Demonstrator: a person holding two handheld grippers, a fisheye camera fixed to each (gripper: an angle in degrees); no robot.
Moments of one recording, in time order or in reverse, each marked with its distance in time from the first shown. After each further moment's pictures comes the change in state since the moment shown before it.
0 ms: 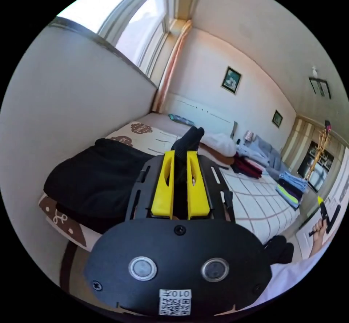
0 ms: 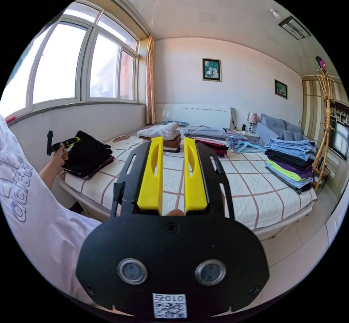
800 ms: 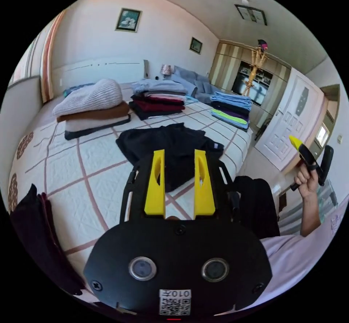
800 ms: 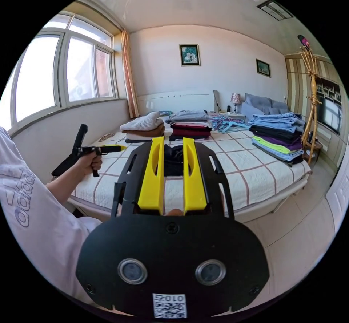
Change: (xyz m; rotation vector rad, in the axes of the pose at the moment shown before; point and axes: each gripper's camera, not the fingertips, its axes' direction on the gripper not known) left arm 0.270 0.073 0.221 -0.458 0.514 0.424; right arm 0.093 0.013 0.021 -0.082 0.066 0.152
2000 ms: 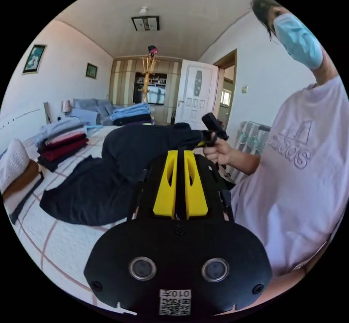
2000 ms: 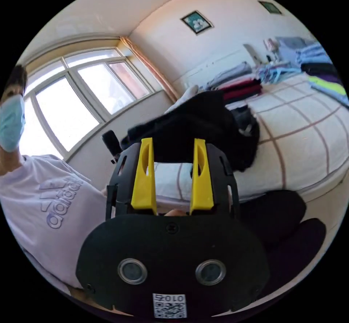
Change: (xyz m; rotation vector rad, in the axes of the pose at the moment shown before) left arm 0.099 0.048 0.047 0.049 0.694 0.574; right arm 0.146 -0.091 0.123 -0.251 -0.615 0.285
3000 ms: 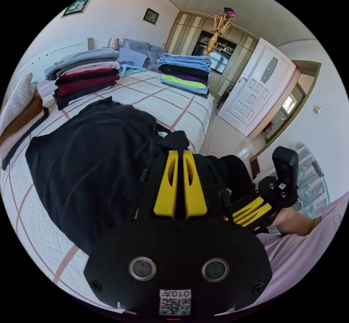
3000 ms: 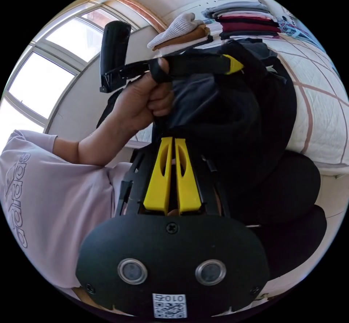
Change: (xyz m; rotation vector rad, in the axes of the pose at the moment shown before) left arm -0.088 -0.025 0.081 -0.175 -0.258 -0.397; right arm 0.025 -0.051 0.075 -0.469 0.152 0.002
